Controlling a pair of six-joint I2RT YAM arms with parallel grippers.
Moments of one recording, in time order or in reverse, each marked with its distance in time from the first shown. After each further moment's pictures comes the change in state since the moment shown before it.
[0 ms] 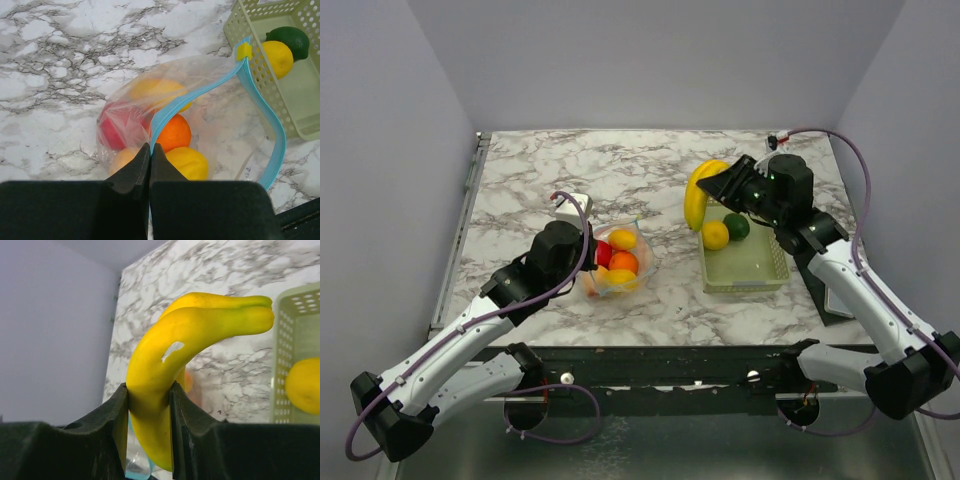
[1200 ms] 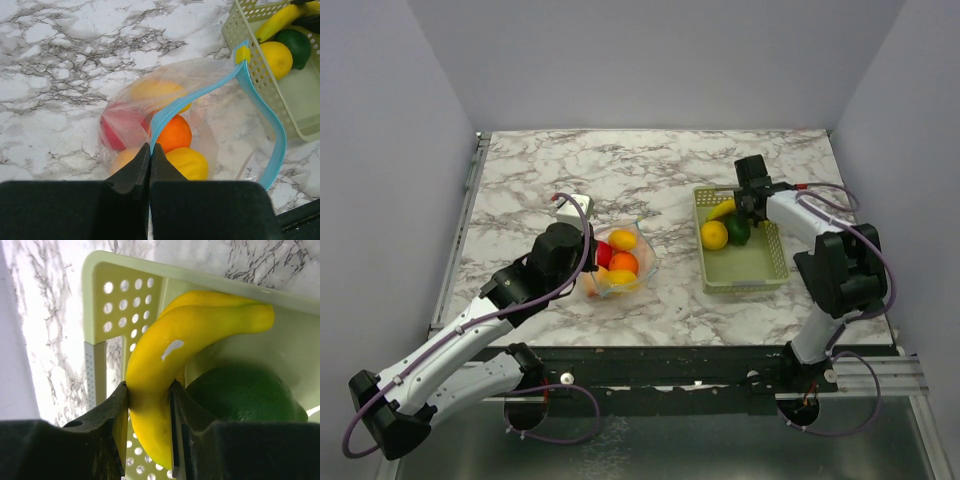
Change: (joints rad) left arm -0.032 -0.004 0.008 -0.012 -0.035 0.000; right arm -0.176 0.602 0.106 -0.209 0.492 0.775
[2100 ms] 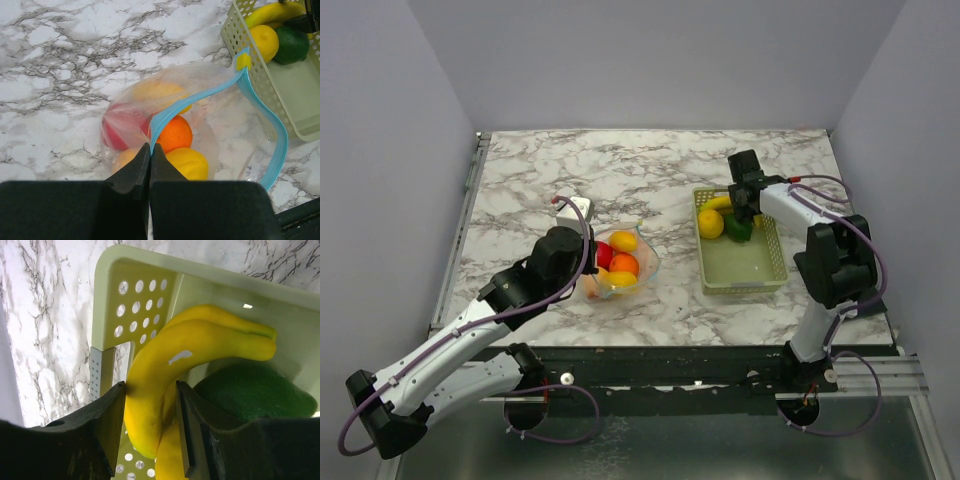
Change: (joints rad) left arm -0.042 -0.021 0.002 -0.016 -0.043 0.000; right arm 0.019 0.053 0.081 -0.049 0.028 -0.043
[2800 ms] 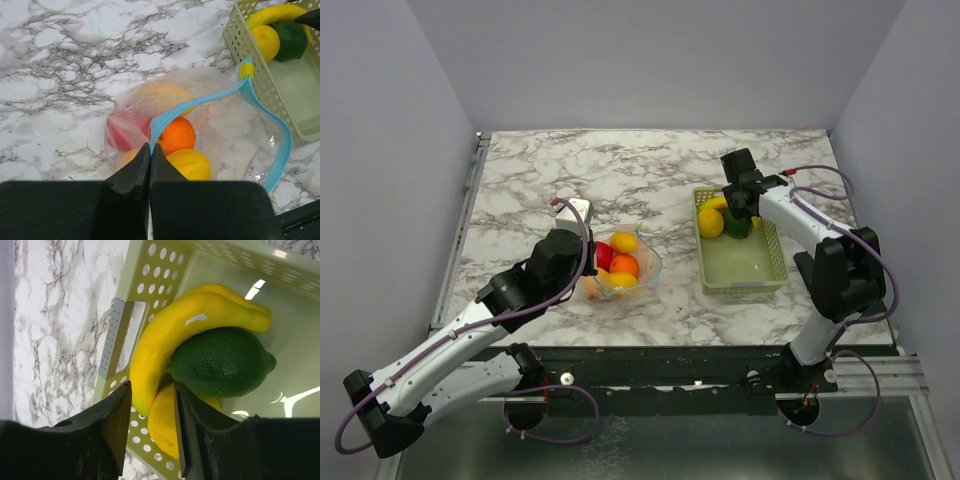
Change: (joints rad) left arm -0.032 -0.013 0.006 -0.017 -0.047 0.000; right arm 0.075 -0.102 0.000 -0.070 0.056 -0.086
